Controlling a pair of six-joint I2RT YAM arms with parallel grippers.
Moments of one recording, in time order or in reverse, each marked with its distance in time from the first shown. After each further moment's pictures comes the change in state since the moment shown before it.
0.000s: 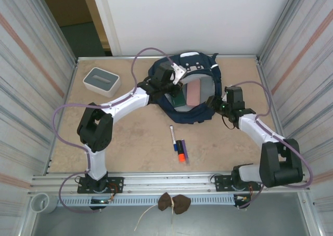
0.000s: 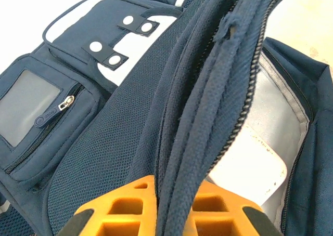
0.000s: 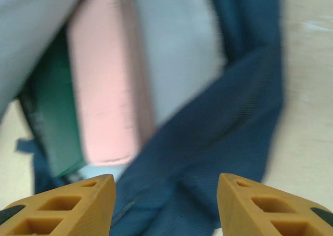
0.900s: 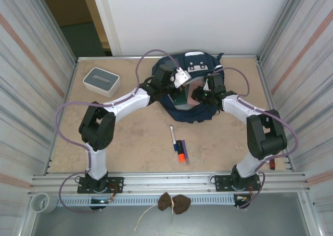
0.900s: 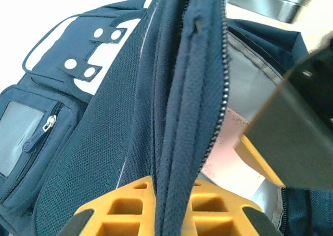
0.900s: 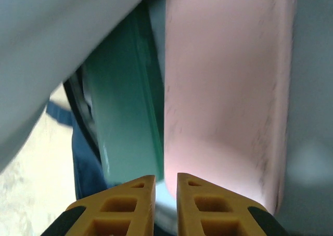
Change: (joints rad) left arm 0.000 0.024 -0.020 0.071 0.135 0.246; right arm 0.151 0.328 0.322 -0.018 -0.068 -0.004
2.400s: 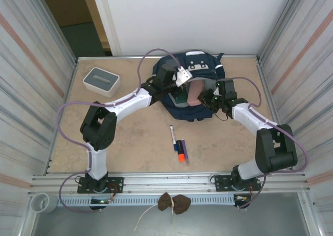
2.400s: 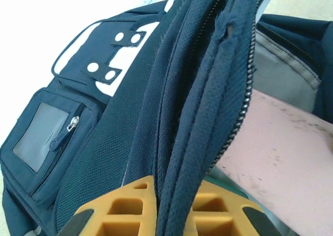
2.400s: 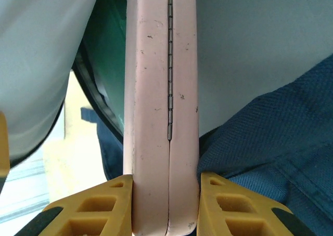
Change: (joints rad) left arm -0.011 0.014 0.019 0.023 -0.088 0.031; right arm -0.076 -0.183 -0.147 -0.014 -0.108 0.254
